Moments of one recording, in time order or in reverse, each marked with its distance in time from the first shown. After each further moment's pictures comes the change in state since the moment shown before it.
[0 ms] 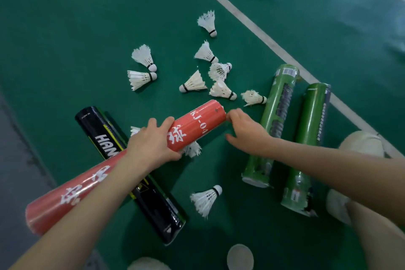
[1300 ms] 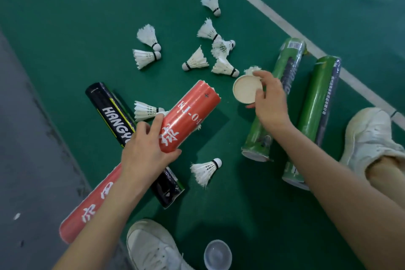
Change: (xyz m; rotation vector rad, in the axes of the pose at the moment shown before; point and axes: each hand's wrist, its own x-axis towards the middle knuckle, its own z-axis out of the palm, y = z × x) left_hand -0.088 0.007 0.051 -0.181 0.265 -0.106; right_hand -0.044 0.007 -0.011 0.661 0.498 0.294
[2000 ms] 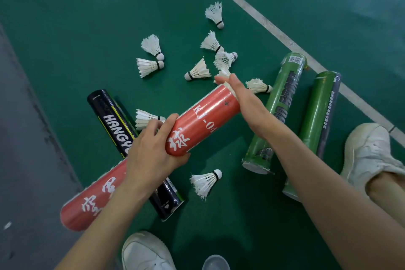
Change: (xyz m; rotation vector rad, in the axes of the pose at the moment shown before) left_hand 0.007 0.009 -0.007 -0.111 0.129 0.177; right_hand -0.003 -0.054 0.015 0.274 -0.515 0.018
